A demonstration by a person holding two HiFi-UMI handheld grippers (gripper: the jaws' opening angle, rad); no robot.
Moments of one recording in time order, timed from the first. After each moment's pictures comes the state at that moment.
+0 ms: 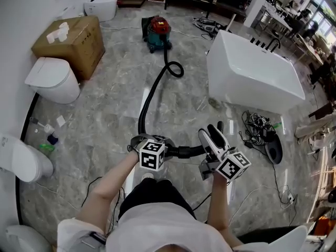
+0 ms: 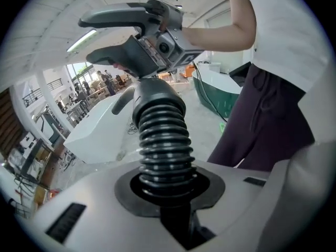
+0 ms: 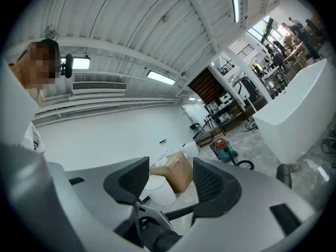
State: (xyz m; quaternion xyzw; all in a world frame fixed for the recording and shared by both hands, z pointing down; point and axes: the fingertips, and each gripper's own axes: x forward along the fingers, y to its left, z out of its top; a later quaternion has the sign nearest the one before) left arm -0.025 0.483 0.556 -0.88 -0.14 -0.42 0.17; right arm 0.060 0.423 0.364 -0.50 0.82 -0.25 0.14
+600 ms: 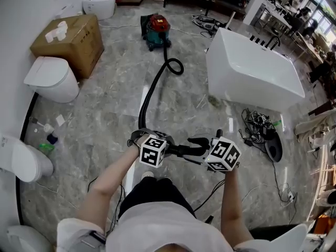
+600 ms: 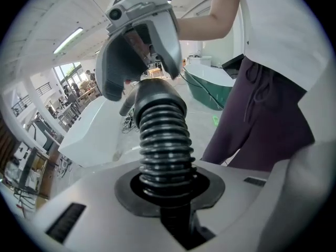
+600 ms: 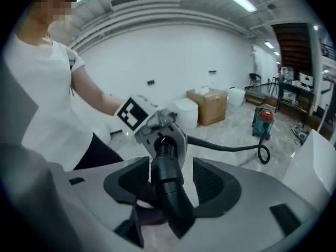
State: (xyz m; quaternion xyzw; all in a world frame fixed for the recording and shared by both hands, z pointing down) left arm -0.032 0.479 0.561 -0.85 -0.18 -0.45 0.20; right arm -0.015 0.474 0.453 -0.20 0.91 -0.17 -0.33
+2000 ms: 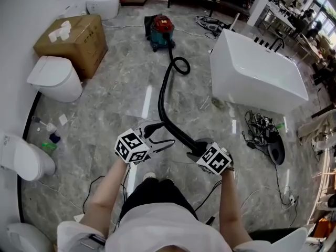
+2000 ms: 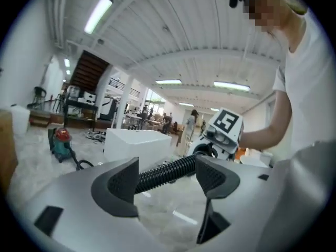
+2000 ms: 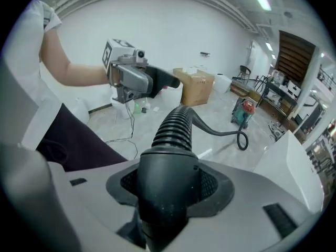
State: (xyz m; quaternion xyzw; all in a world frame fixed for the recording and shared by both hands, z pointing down) left arm -0.057 0.400 0.456 -0.98 0.11 -0.11 -0.14; right arm 0.017 0.458 0.518 -0.27 0.84 -0.15 -0.46
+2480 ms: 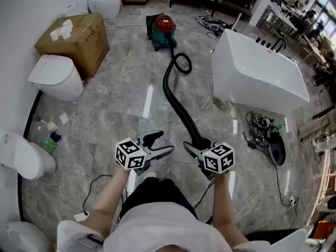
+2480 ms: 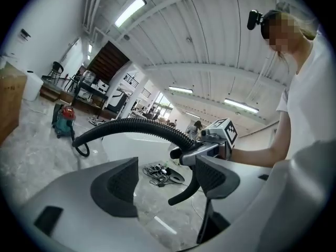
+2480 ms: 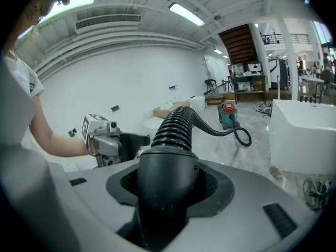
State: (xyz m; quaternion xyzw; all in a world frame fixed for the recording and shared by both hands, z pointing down) left arm -0.069 0.425 0.477 -0.96 0.12 -0.06 -0.25; right arm 0.007 0.423 0.482 -0.39 0.86 -0.27 -0.20
